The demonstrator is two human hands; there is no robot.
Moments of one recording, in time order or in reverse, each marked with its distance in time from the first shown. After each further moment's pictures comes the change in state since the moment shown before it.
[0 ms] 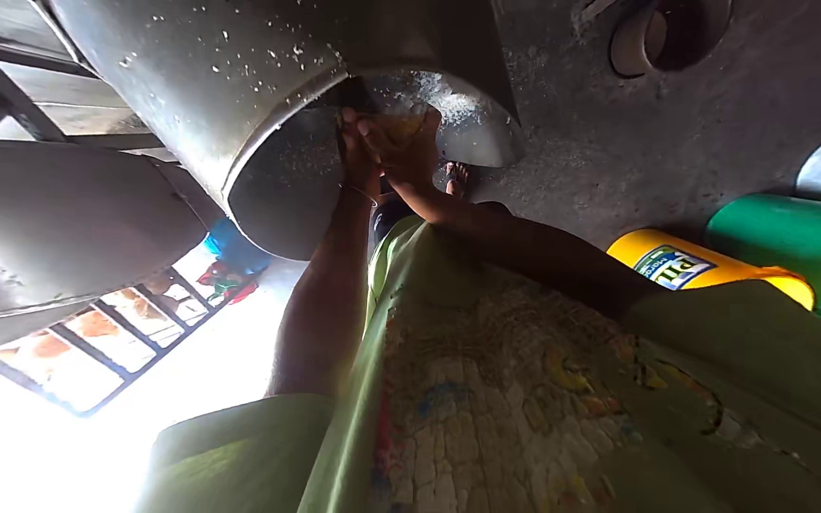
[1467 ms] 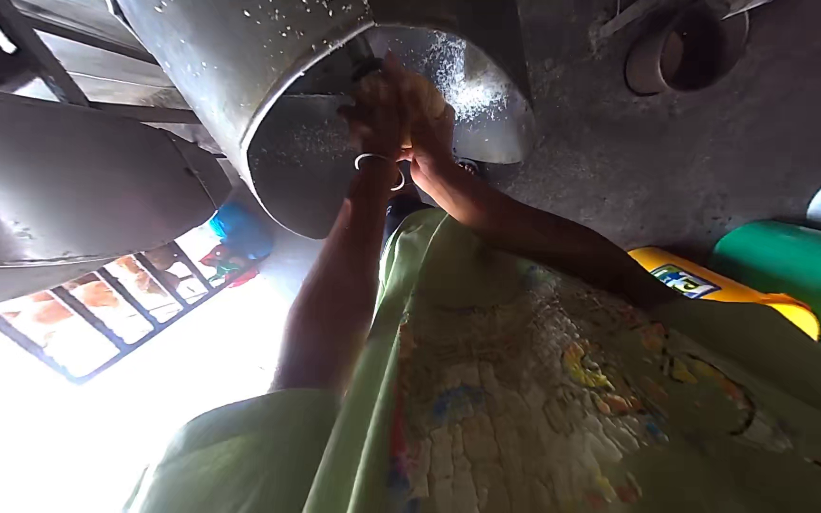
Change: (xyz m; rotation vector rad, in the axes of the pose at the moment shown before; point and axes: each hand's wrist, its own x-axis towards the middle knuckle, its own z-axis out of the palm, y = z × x) left_hand 0.032 -0.002 0.007 0.186 0.213 -0.739; right_hand 0.003 -0.032 -0.013 0.381 -0.155 0.449
